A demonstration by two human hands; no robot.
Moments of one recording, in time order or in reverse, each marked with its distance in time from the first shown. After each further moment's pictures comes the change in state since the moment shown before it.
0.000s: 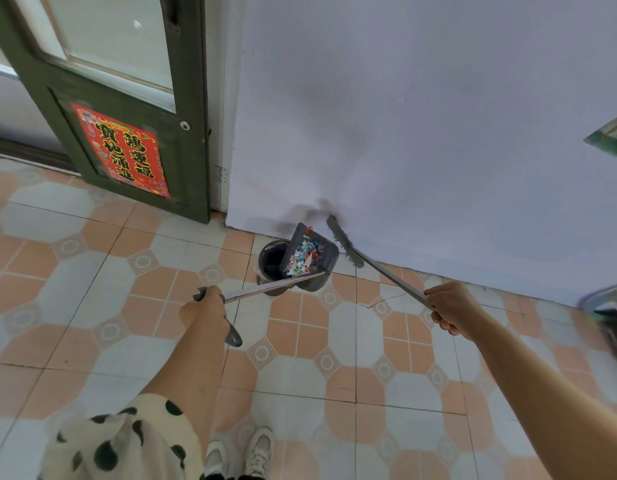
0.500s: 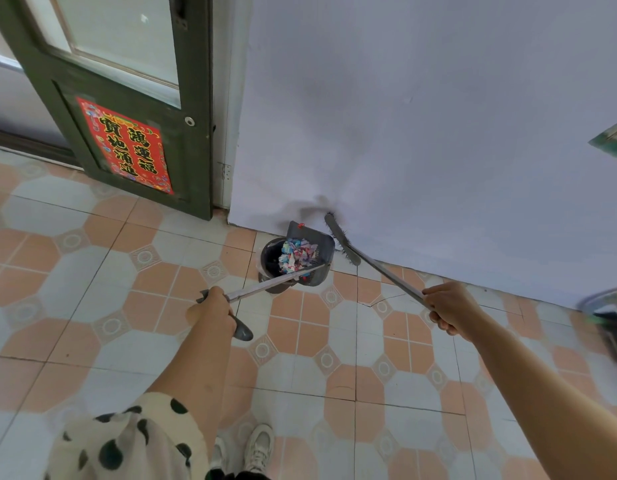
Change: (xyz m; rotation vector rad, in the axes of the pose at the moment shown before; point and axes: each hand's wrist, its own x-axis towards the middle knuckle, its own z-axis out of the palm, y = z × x) left_hand 0.006 -0.005 0.003 -0.119 0.074 -0.108; right_hand -0.009 -0.006 0.008 0.017 -0.009 -0.004
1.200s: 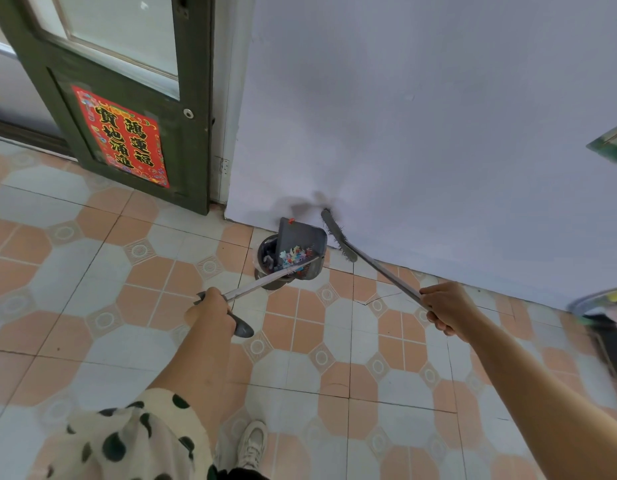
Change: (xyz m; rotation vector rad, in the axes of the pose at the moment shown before) left_hand 0.024 -0.014 0.000 -0.011 0.015 -0.042; right_hand -0.004 0.001 0.004 0.003 0.009 -0.034
